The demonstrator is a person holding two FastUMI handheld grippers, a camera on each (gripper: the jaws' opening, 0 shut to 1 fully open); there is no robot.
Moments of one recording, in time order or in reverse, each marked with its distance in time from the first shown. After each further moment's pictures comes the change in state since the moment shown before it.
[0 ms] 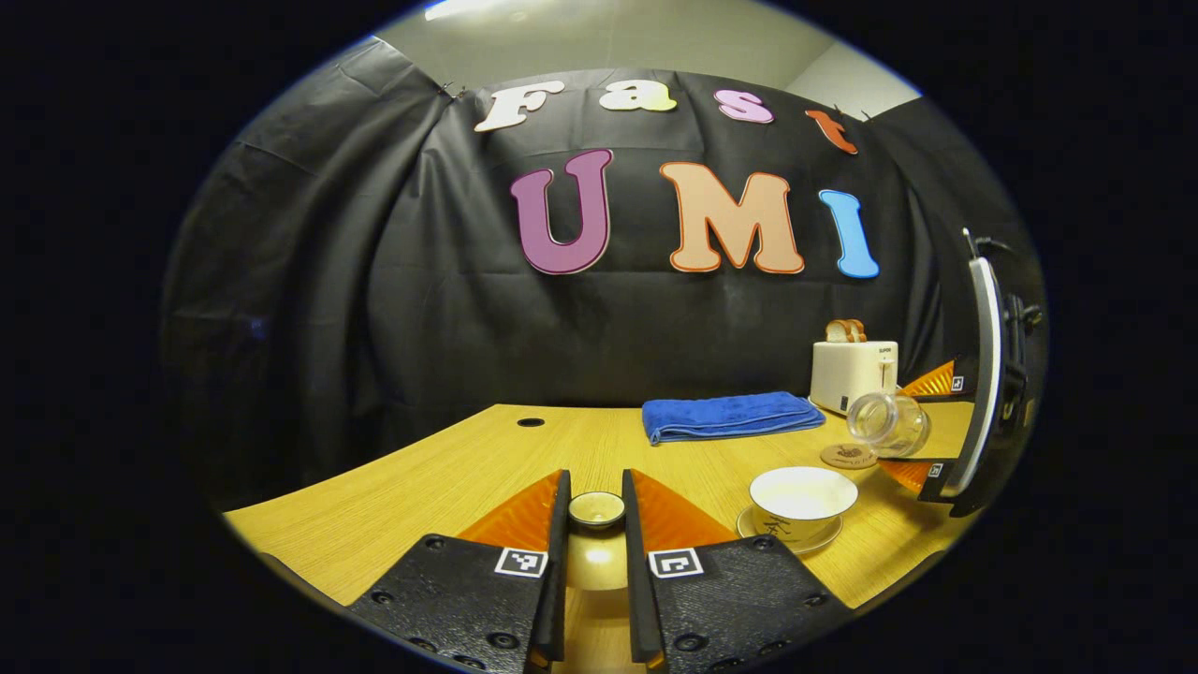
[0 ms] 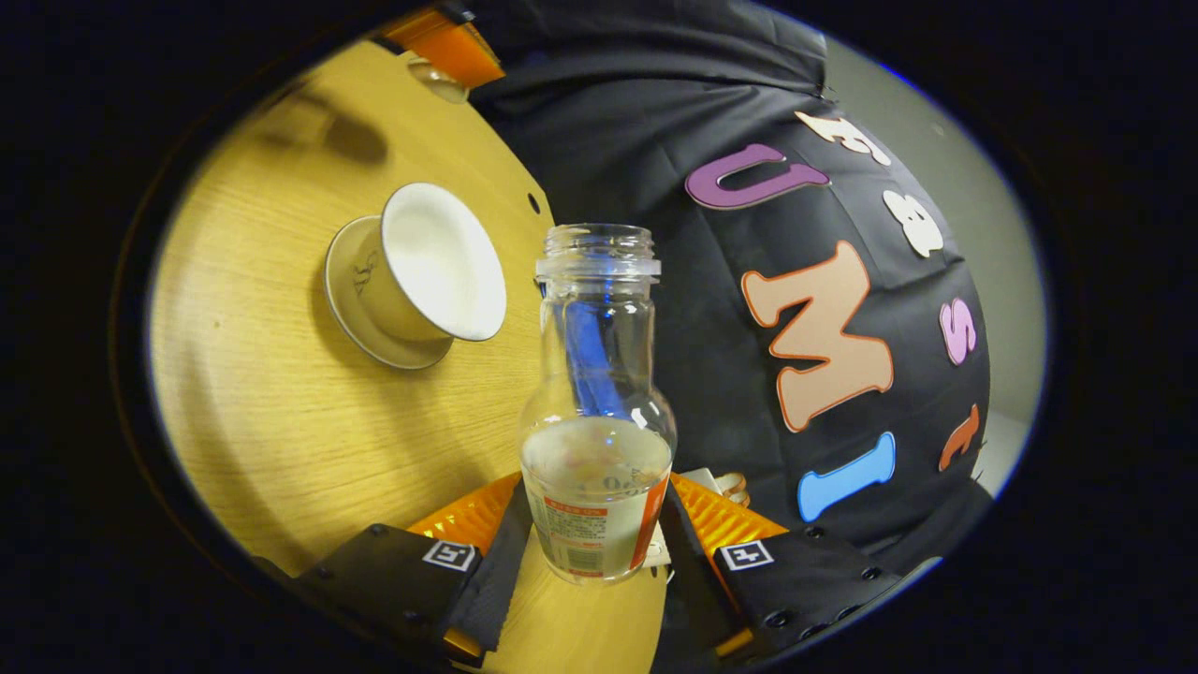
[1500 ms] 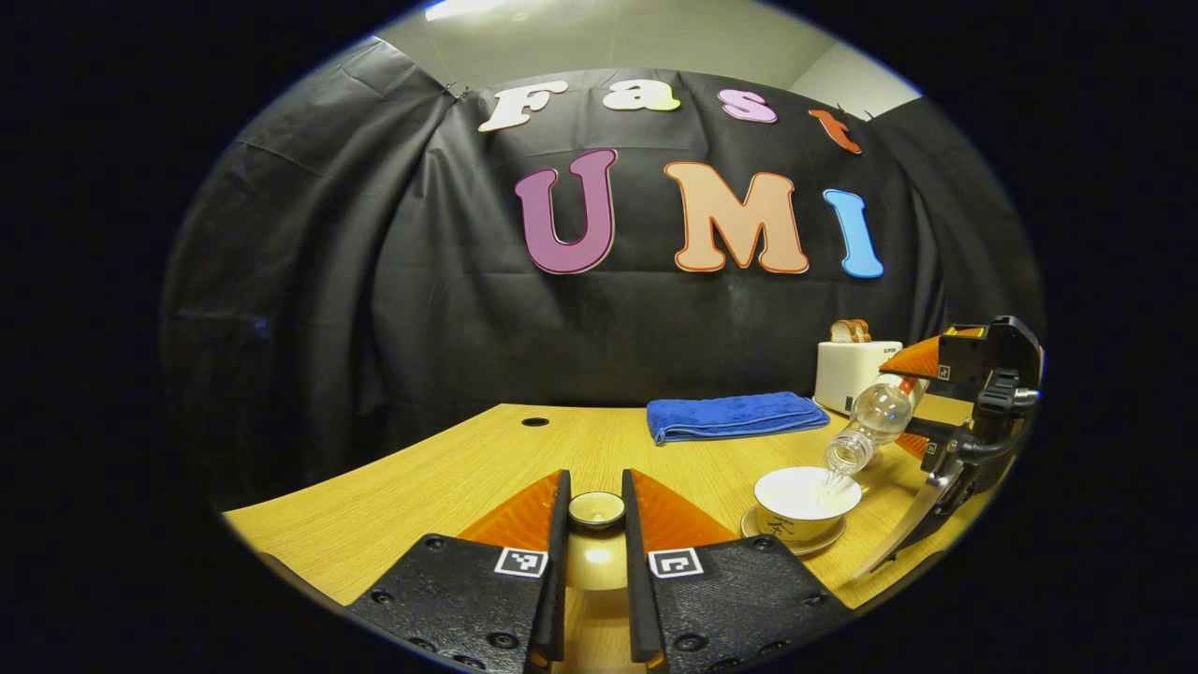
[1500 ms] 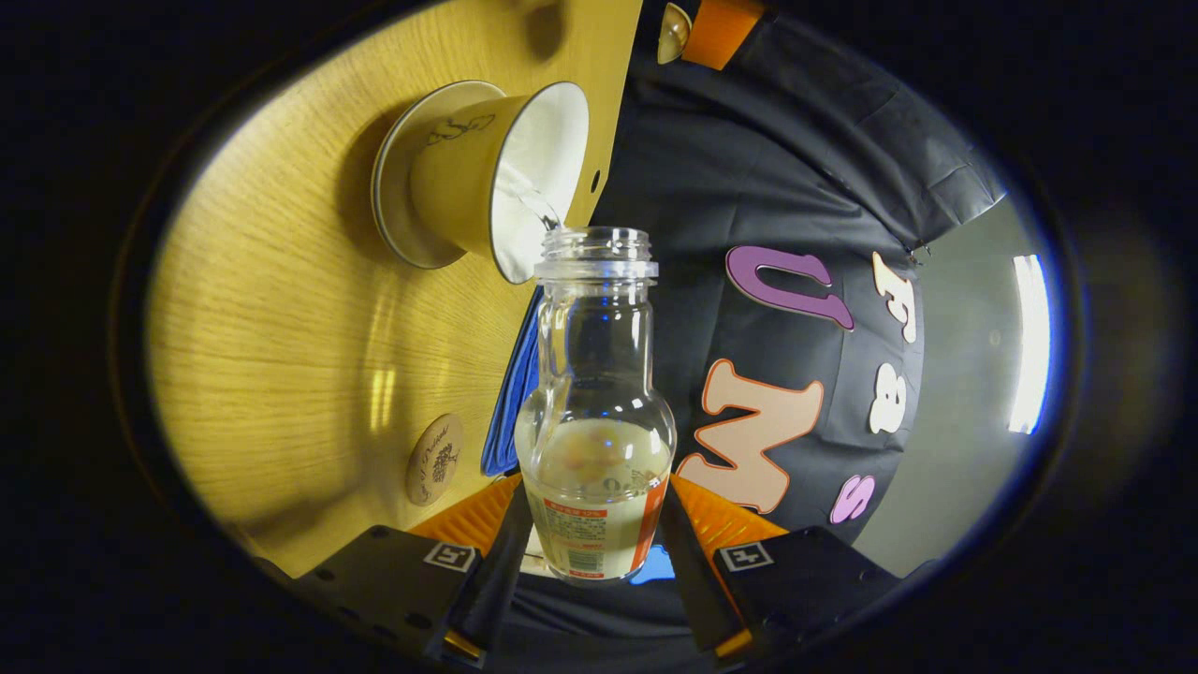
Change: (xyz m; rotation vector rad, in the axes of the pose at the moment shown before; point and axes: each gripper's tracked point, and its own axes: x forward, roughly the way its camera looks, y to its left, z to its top) left arm 0.000 0.003 -0.001 0.000 0.001 0.016; right arm 0.012 -0.041 0.028 -0.564 -0.044 -0.186
